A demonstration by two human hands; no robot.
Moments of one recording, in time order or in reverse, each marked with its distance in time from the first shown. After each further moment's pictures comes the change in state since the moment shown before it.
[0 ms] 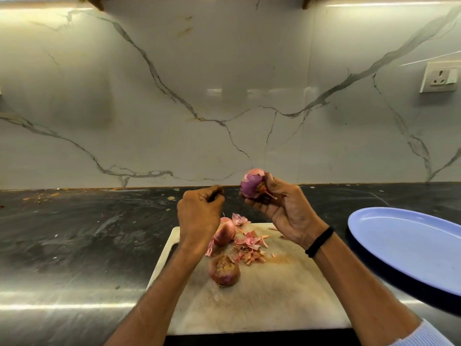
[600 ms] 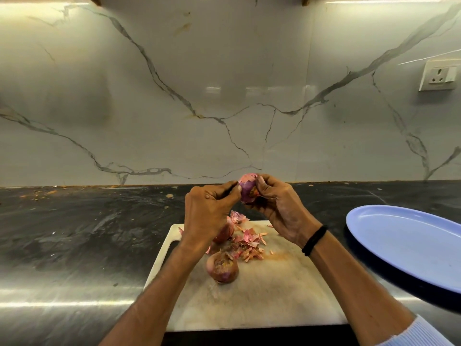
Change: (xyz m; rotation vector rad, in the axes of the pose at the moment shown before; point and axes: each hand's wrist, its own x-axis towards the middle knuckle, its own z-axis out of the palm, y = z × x) left_hand -0.007 0.017 0.001 -0.172 -0.101 0.176; right_hand 0.003 0.006 0.001 -0.233 0.004 -0.039
